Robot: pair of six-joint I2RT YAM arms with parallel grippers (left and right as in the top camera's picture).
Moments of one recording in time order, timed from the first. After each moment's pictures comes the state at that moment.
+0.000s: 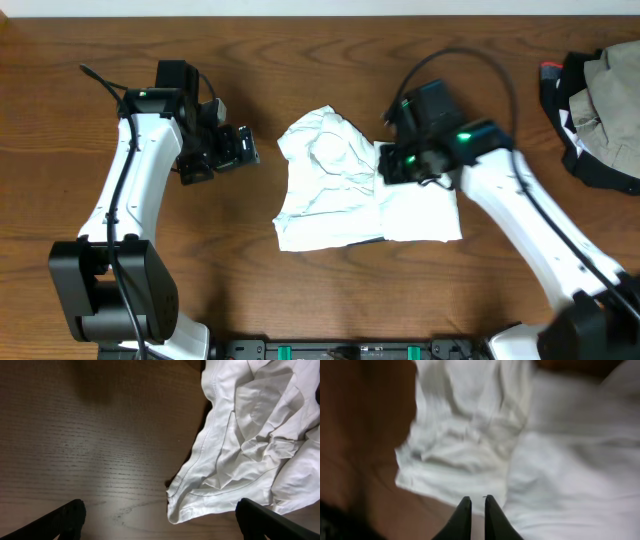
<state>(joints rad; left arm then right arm) 0.00 1.72 1.40 -1.15 0.30 -0.22 0.40 1.57 1.29 -0.87 -0.27 0.31</state>
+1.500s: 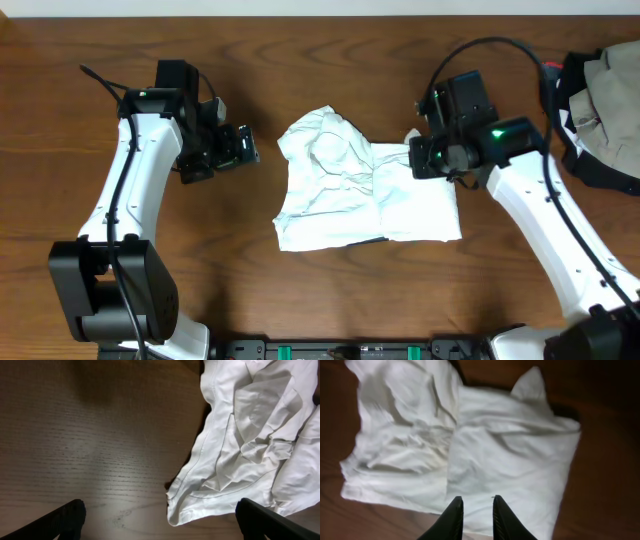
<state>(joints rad) 0.00 1.72 1.40 -1.14 0.30 -0.22 0.32 1.53 1.28 -0.96 -0.11 0.23</state>
